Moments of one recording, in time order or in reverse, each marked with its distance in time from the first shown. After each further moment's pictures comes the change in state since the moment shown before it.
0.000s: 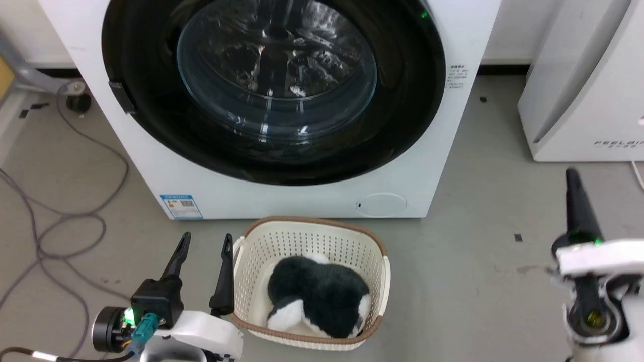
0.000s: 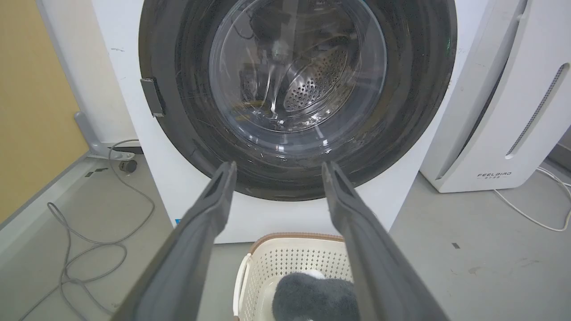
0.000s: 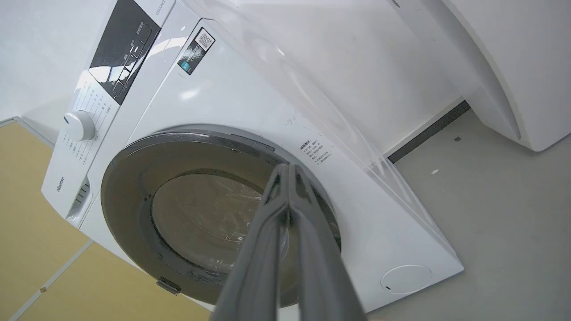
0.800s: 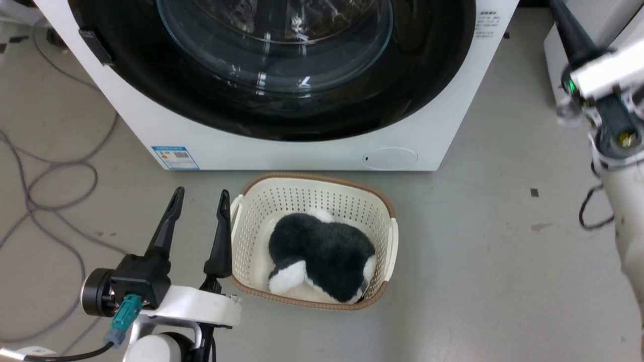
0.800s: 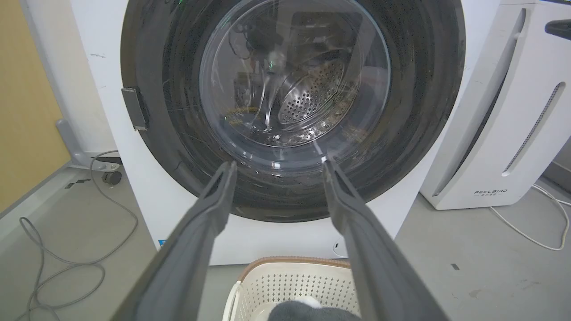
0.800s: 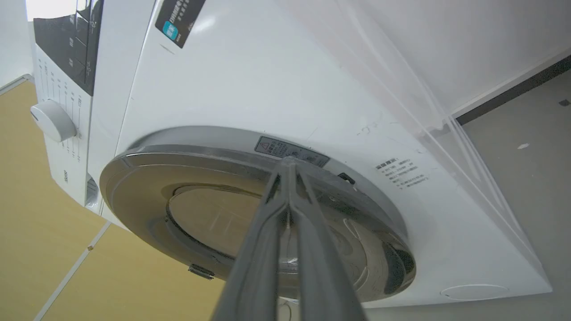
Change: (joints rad) left arm -0.082 0.000 0.005 -0.077 -0.030 -0.033 -0.050; right arm -0.685 -0.177 0.277 0.463 0.336 0.000 0.183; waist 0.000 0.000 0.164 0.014
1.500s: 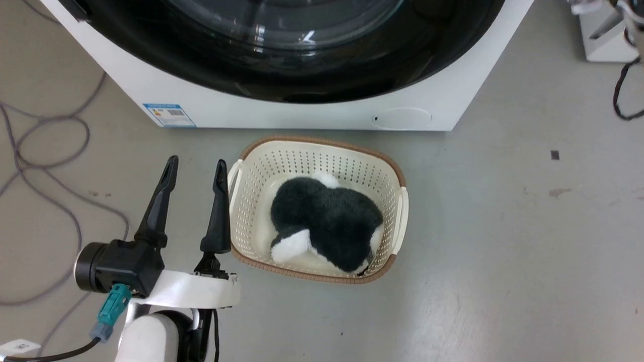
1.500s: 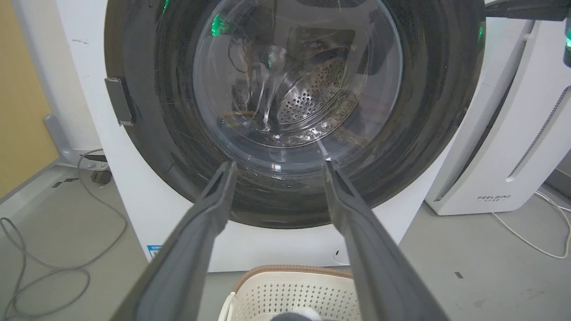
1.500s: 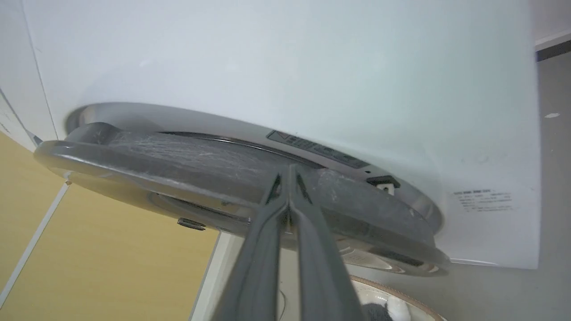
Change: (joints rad) left arm -0.063 0.000 -0.002 -0.040 -0.021 -0.022 -0.043; right arm -0.523 0.013 0.299 0.379 0.120 0.000 0.281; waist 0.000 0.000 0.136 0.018
